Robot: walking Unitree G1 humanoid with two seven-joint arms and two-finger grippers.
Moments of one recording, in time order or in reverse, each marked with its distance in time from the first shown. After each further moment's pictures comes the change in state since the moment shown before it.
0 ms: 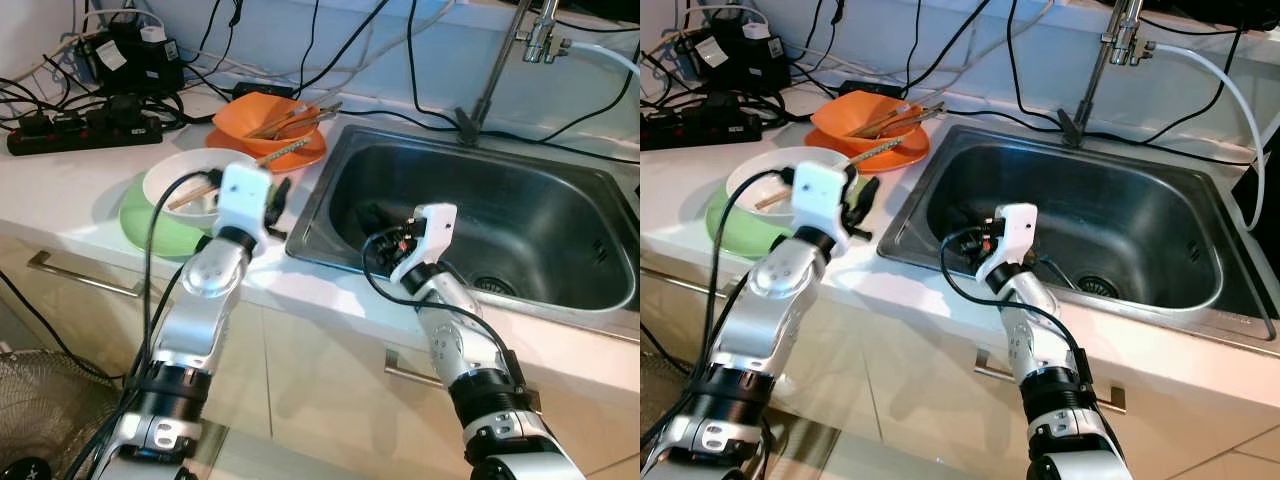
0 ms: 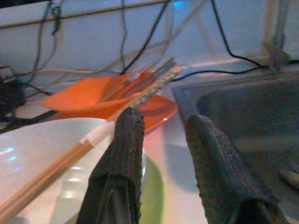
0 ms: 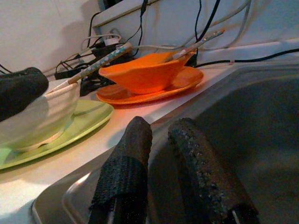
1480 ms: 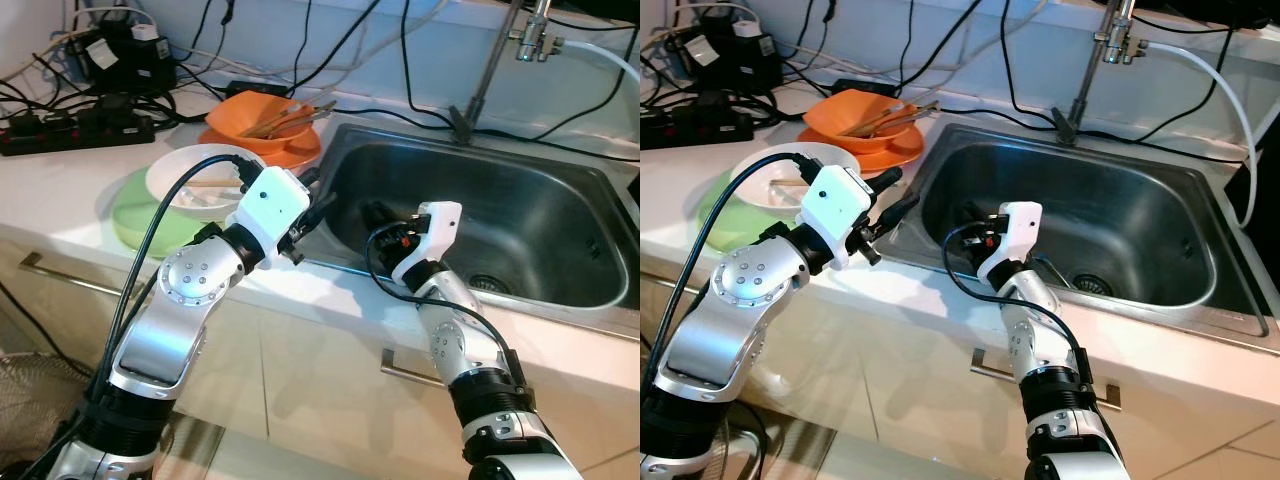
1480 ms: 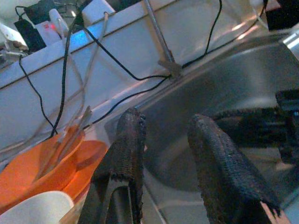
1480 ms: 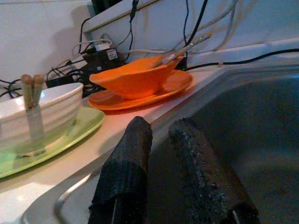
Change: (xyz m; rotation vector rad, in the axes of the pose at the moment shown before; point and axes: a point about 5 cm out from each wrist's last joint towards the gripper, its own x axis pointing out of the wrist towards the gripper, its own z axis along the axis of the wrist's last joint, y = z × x) left arm -0.032 -0.024 0.049 0.281 -0.077 -0.453; right arm 0.001 0.000 0.004 0.021 -0.016 -0.028
